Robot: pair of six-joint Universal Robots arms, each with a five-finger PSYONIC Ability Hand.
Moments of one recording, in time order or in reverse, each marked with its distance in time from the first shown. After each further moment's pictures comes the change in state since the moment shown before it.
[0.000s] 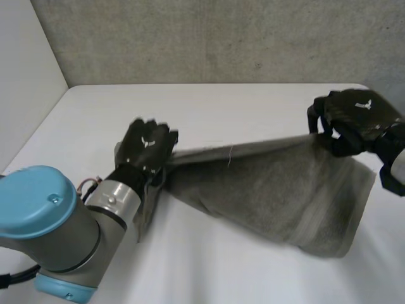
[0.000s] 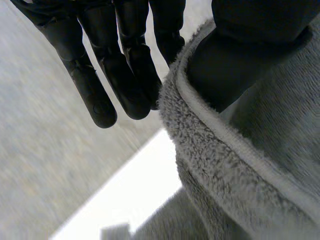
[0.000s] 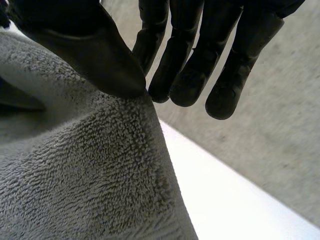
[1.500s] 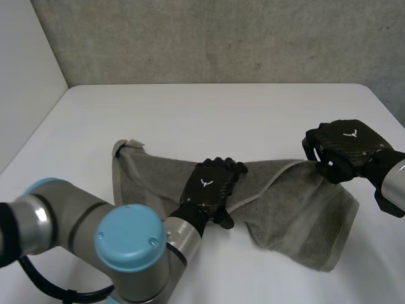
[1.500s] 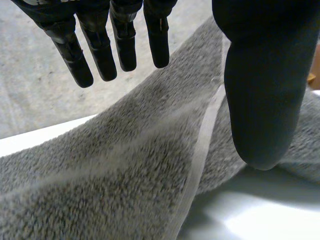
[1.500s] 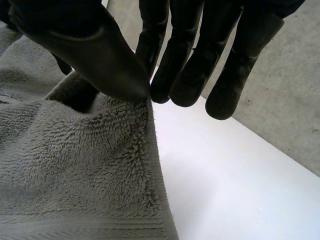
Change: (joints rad) left arm -0.269 -0.298 0.190 0.004 -0.081 -0.494; right arm -0.015 0.076 0.034 0.074 -0.008 -0.142; left_hand -0.793 -0.843 -0.843 -0.845 -0.818; right_hand 0.000 0.000 0.000 0.000 -0.004
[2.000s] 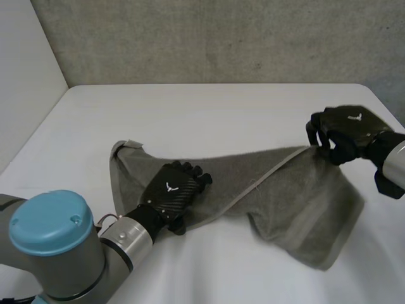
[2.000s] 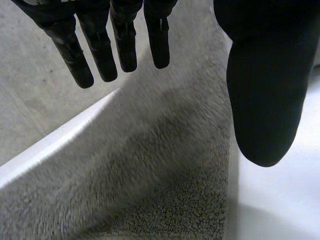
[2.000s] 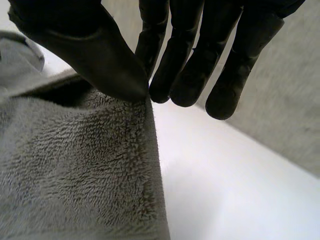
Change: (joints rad) left arm 0.235 0.248 -0.269 -0.083 0.265 0.378; right arm -0.012 0.077 -0.126 0.003 -0.006 0.090; left_hand 0.006 0.008 0.009 0.008 0.010; right_hand 0.000 0.000 0.000 0.000 0.000
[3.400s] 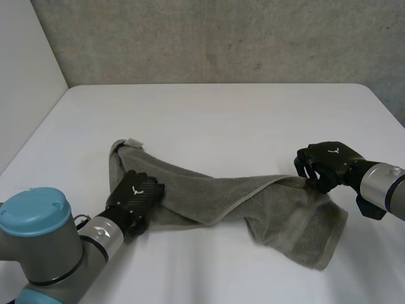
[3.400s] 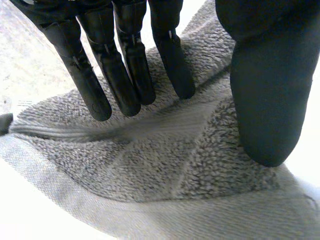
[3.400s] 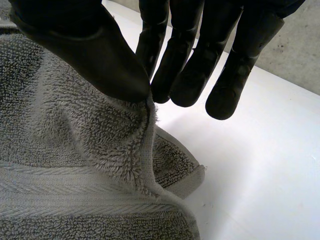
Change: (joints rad) left arm 0.195 -0.061 -0.084 0.040 -0.014 0.235; right arm 0.007 0.249 -0.022 0.014 0.002 -0.095; left_hand 0.538 0.541 0.540 0.541 0.017; right_hand -0.001 0.000 -0.002 0.000 0.000
